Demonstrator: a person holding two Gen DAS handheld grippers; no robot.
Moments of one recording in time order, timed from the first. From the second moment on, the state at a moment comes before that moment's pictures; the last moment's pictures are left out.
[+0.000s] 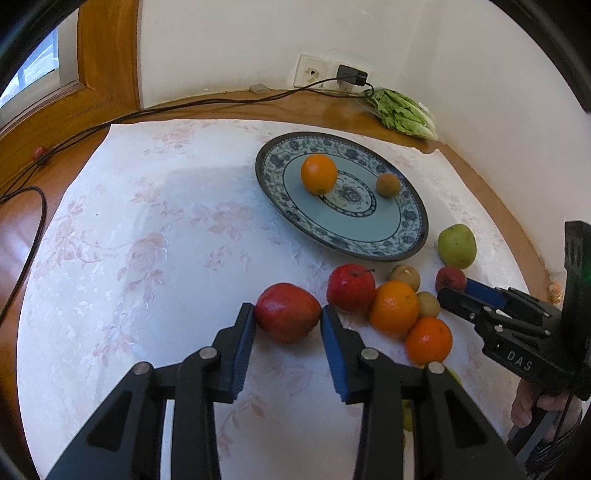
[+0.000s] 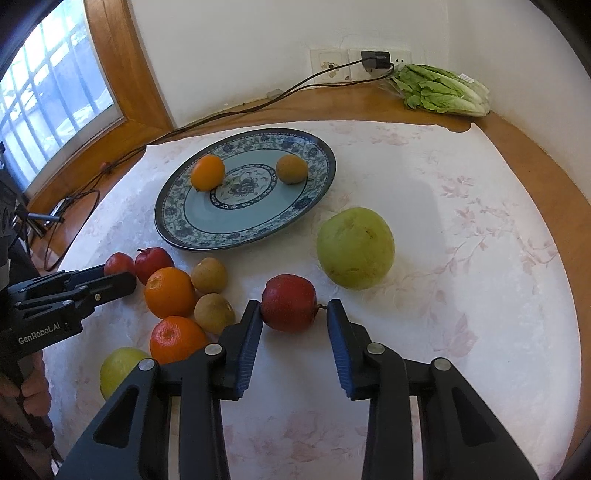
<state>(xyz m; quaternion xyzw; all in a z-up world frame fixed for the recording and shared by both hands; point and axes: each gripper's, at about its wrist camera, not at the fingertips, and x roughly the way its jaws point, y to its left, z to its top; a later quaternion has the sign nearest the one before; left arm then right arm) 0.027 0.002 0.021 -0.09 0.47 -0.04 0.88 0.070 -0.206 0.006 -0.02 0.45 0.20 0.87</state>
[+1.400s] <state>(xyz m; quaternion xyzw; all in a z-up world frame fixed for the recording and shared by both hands) 0.047 -0.033 0.066 -0.05 0.43 -0.08 0.90 0.061 -0.208 0.037 0.02 0.43 0.23 0.87</state>
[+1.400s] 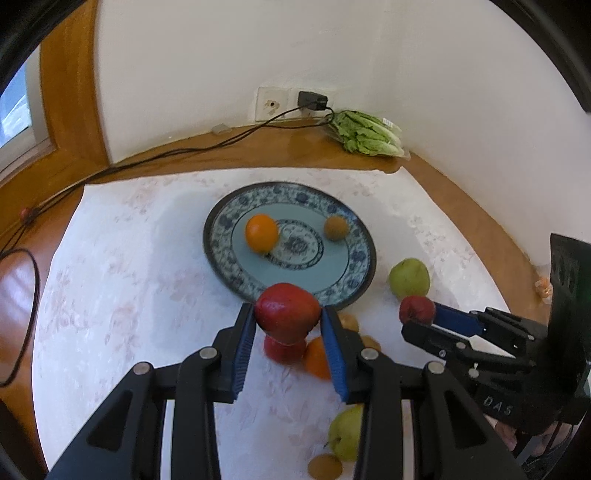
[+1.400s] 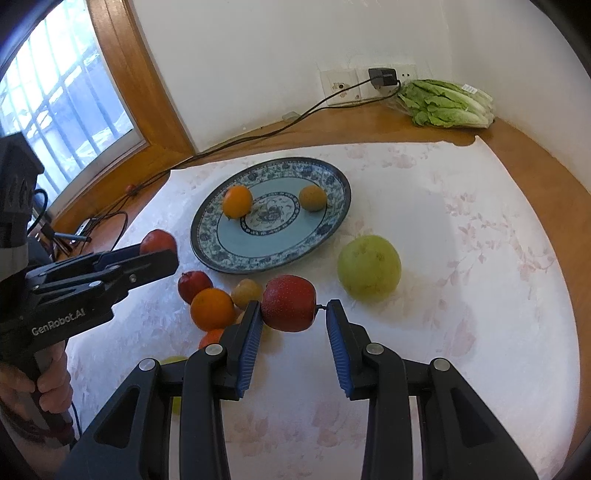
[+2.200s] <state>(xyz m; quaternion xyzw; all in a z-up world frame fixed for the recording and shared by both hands) 0.106 -0.023 0.033 -0.06 0.46 -0.05 0.89 0.111 -0.170 0.036 -0.03 0.41 0.24 0.88</state>
